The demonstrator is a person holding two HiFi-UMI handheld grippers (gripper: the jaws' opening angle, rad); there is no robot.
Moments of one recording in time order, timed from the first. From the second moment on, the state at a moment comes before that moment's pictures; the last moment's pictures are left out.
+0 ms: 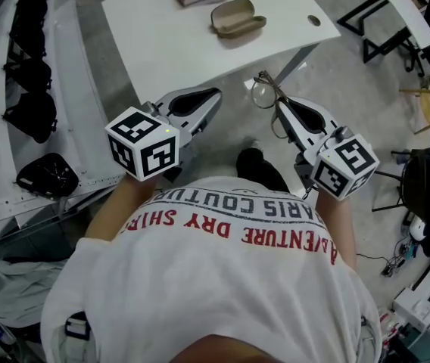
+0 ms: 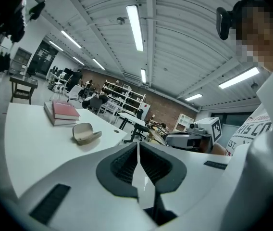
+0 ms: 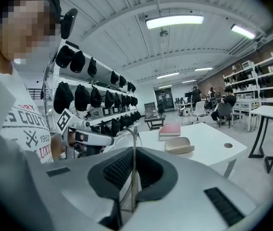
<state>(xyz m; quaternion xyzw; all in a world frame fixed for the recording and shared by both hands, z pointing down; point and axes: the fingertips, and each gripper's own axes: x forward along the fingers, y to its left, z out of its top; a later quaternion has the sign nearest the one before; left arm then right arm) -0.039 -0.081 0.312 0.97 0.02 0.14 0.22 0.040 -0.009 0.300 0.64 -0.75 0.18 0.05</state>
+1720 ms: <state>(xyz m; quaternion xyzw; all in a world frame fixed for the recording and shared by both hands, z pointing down) 0.150 -0.267 0.363 0.92 -0.22 0.16 0.28 0.233 -0.236 0.363 0.38 -0.88 0.20 0.18</state>
